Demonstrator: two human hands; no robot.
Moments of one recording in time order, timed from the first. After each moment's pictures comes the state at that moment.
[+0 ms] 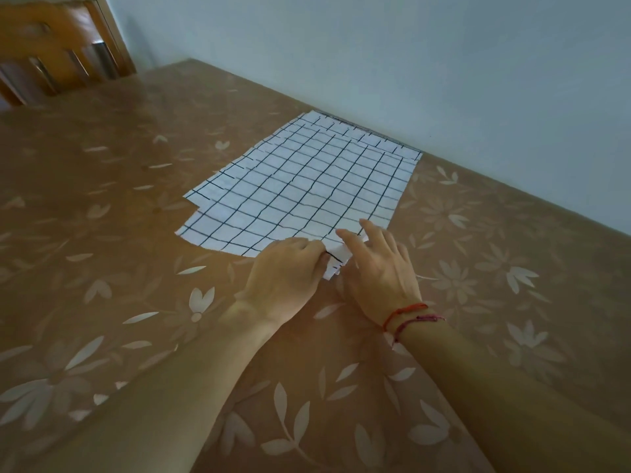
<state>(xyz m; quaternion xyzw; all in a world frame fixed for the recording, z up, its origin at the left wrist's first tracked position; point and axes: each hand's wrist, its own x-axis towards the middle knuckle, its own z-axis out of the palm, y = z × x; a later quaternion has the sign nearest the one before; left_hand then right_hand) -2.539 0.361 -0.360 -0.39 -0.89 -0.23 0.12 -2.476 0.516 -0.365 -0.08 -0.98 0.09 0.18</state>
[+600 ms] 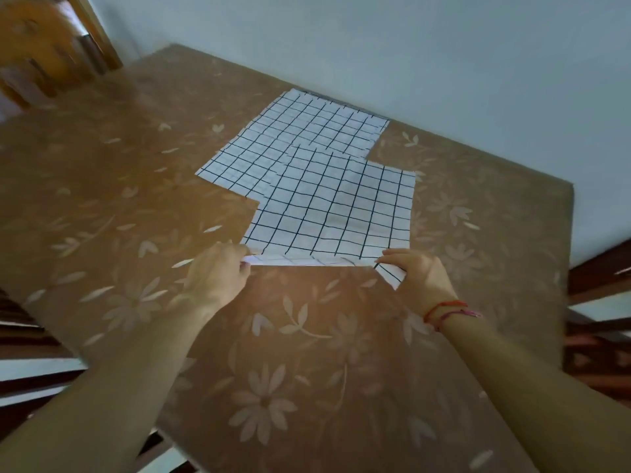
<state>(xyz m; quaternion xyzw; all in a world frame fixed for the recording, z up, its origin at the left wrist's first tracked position) -2.462 0.244 -0.303 -0.24 -0.96 -0.11 -0.04 -2.304 0.526 -0.306 -0.15 -0.95 0.28 0.05</state>
